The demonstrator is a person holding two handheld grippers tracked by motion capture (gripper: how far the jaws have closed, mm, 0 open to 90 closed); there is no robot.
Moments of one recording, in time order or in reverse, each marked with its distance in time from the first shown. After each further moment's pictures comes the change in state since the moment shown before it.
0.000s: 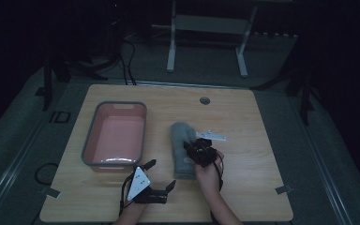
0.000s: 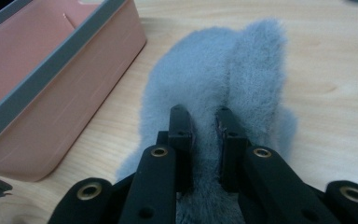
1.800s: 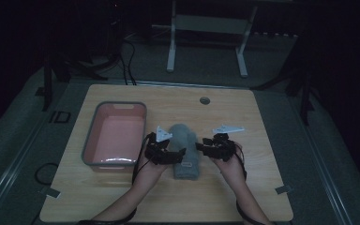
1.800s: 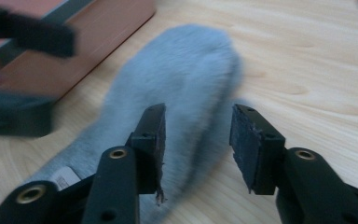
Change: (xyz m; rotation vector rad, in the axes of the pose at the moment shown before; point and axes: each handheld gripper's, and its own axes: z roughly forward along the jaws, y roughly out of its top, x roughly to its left) left arm 0.034 0.089 0.091 0.479 0.122 -0.174; right arm -0.064 0.016 -0.016 0.117 0.171 -0.184
